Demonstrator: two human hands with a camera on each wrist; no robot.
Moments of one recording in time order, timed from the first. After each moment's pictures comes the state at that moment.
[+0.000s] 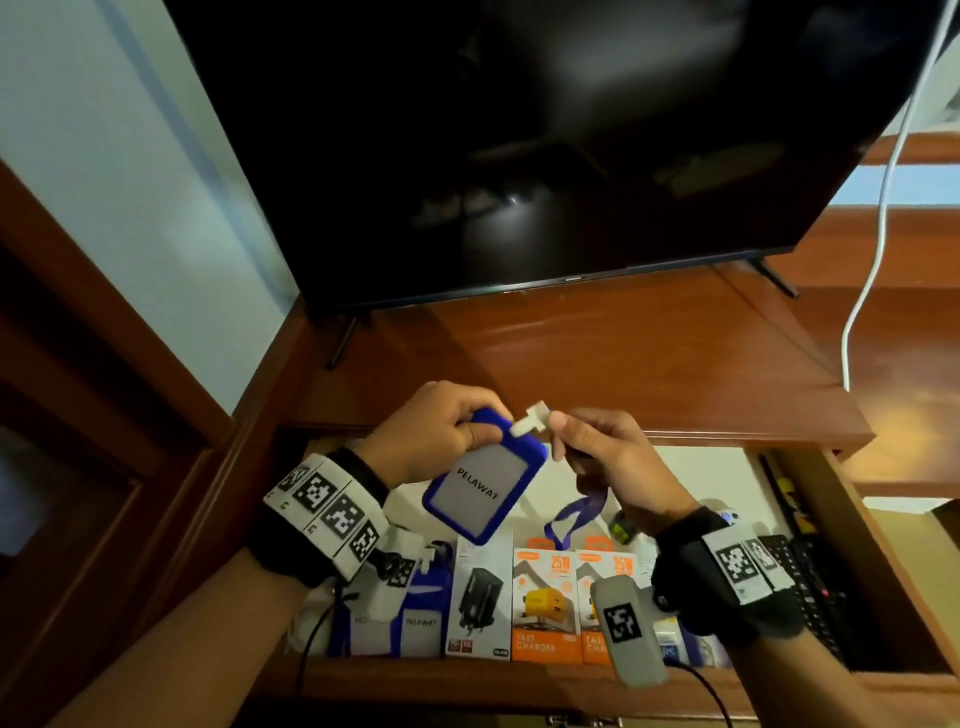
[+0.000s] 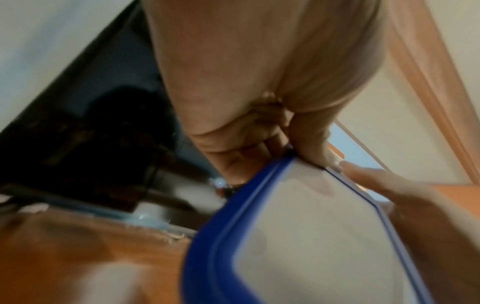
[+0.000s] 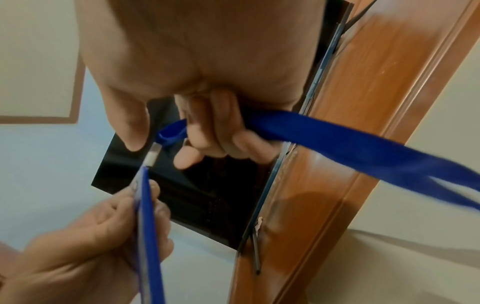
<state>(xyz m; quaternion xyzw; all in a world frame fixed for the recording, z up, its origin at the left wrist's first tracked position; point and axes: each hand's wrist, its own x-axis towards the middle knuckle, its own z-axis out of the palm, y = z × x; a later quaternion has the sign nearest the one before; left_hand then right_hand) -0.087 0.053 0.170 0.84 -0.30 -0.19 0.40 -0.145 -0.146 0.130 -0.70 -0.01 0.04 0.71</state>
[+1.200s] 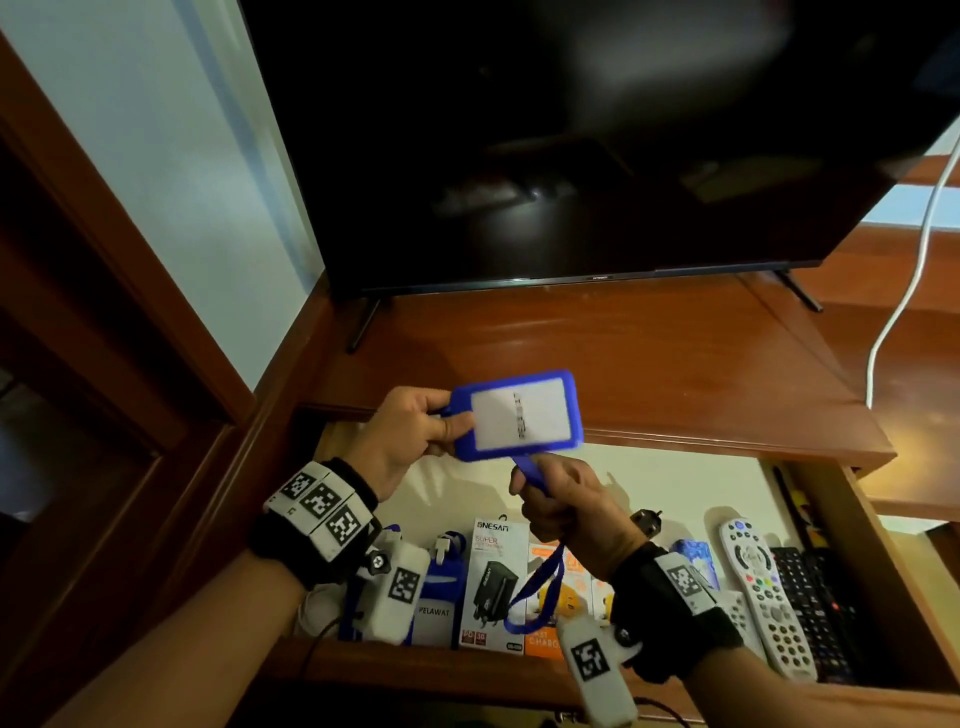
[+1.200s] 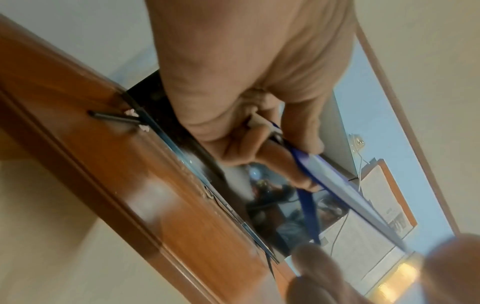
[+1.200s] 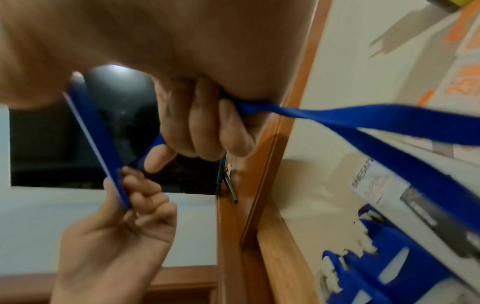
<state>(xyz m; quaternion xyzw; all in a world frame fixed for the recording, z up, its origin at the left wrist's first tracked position) -0.082 0.103 0.131 0.75 -0.06 -0.20 0.63 -0.154 -0.089 0.085 -0.56 -0.01 0.17 0.81</state>
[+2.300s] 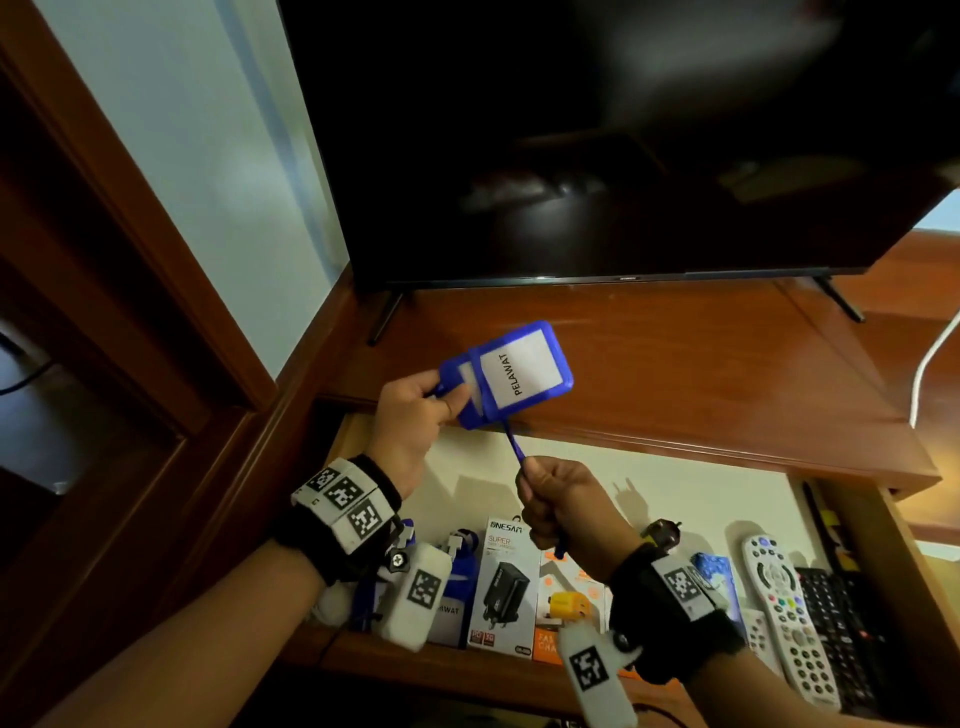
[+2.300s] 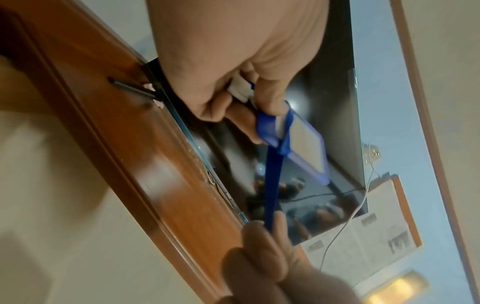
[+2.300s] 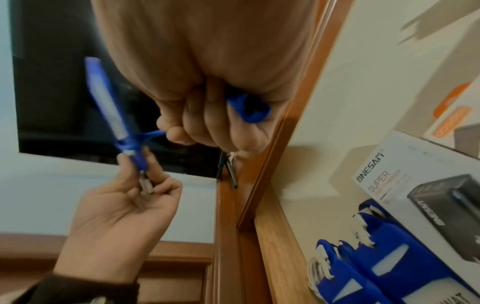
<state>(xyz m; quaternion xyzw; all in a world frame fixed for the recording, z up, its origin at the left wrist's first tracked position) -0.076 0.095 0.121 0.68 0.04 -0.07 0.73 -0.139 -0.073 0.079 -0.62 0.06 0.21 0.76</state>
